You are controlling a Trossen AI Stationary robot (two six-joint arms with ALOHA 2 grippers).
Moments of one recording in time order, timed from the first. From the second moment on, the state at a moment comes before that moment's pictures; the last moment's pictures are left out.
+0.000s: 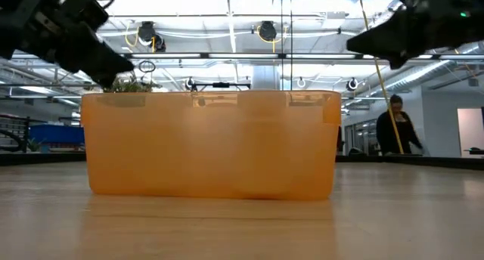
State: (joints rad) left arm -0.08 0.64 0.19 0.18 0.01 -0.11; right arm 0.39 0.82 0.18 0.57 0.70 0.06
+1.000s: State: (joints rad) left arm 0.34 0.35 0.01 0.26 0.51 -0.10; right arm 0.15 0.04 0.04 0.15 0.25 -0.05
